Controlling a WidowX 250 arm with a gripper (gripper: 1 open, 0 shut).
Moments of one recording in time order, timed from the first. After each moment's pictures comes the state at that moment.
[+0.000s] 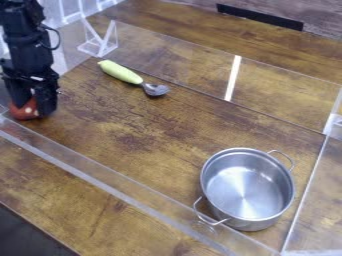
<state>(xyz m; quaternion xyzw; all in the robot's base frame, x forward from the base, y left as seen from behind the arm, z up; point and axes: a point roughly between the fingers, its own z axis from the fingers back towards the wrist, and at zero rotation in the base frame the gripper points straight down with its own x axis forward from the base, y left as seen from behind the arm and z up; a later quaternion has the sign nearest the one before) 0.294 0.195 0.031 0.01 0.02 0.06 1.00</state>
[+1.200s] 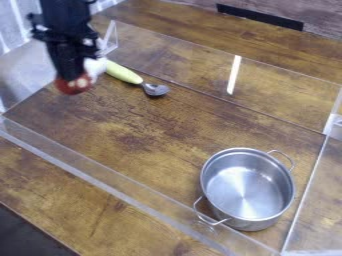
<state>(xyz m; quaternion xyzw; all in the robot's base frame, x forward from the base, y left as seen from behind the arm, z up) 0.311 0.082 0.132 0.02 -0.04 -0.02 1.00</state>
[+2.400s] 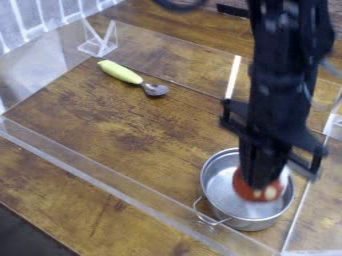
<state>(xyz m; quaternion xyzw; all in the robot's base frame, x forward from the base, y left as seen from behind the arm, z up) 0.299 -0.138 0.087 -0.04 0.00 -0.15 0.99</state>
